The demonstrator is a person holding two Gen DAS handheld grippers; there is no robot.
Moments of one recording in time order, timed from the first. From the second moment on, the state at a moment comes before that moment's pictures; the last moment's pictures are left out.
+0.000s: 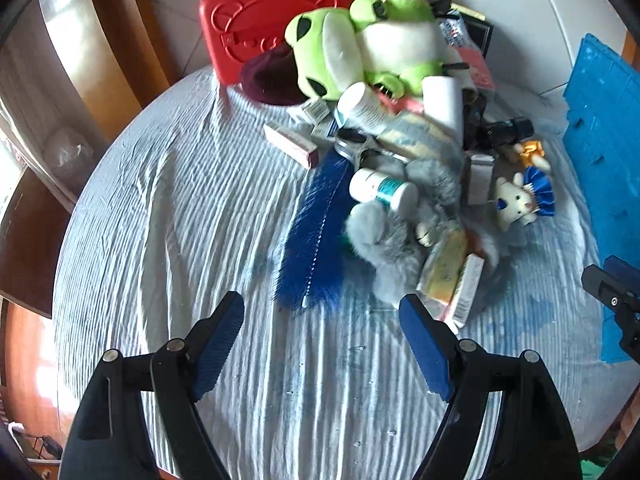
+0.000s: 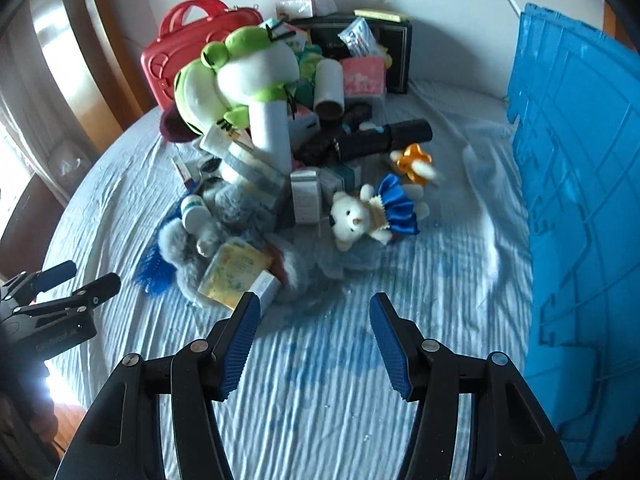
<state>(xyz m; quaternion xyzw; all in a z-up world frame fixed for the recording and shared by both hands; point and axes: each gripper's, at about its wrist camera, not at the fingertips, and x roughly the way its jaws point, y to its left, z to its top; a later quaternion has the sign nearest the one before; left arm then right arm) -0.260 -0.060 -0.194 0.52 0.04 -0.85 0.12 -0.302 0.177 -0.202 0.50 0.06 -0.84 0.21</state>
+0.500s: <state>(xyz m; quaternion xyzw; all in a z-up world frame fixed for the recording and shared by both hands) -0.300 -0.110 -0.259 0.53 0.05 -0.83 0.12 -0.323 0.122 -0.272 0.57 0.06 -0.79 0.23</state>
